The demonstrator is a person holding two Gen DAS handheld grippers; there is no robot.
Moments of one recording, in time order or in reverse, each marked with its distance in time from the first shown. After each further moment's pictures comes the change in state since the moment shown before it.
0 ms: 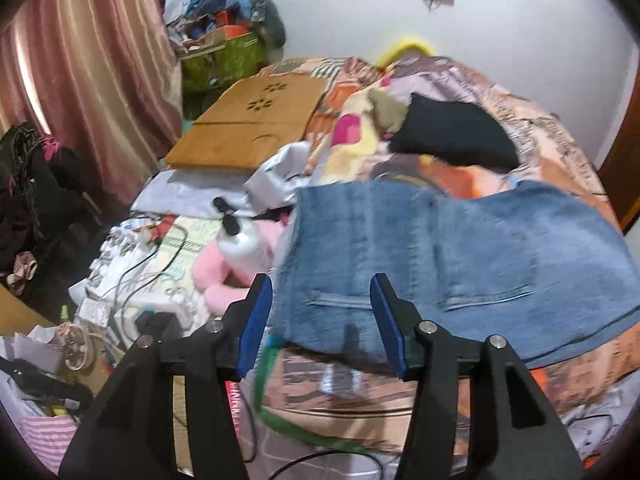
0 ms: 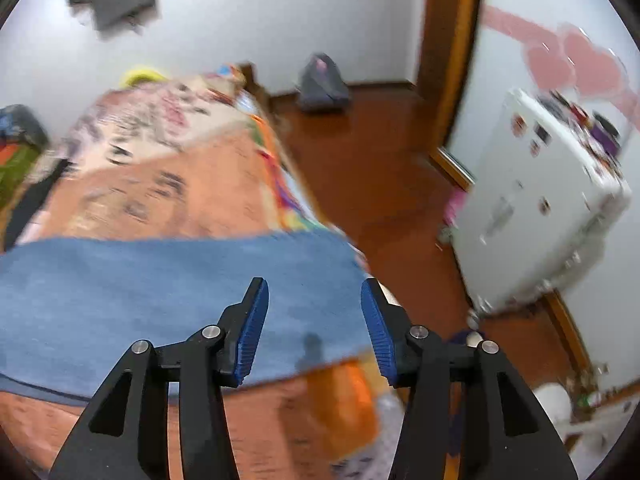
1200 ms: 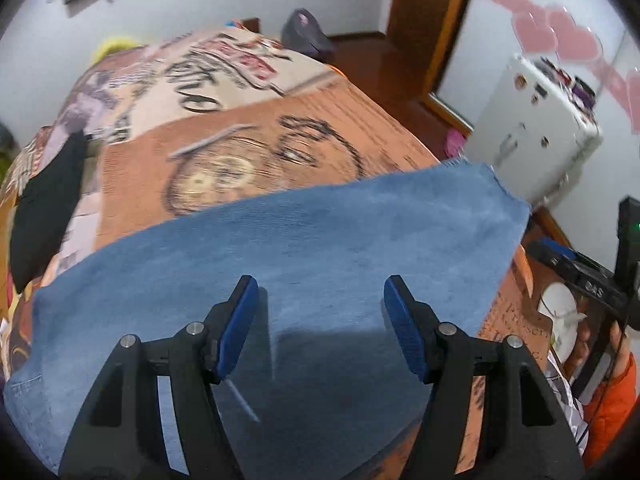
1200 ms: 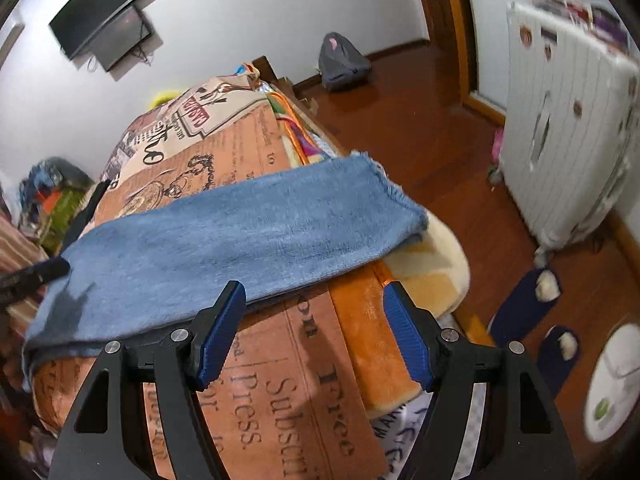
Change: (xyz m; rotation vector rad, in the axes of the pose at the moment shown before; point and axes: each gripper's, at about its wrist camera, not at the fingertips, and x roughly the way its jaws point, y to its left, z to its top) left arm 0.021 -0.497 -0.006 0.664 0.196 -0.539; right arm 0.028 -0.039 -0.065 0.237 0.064 0.246
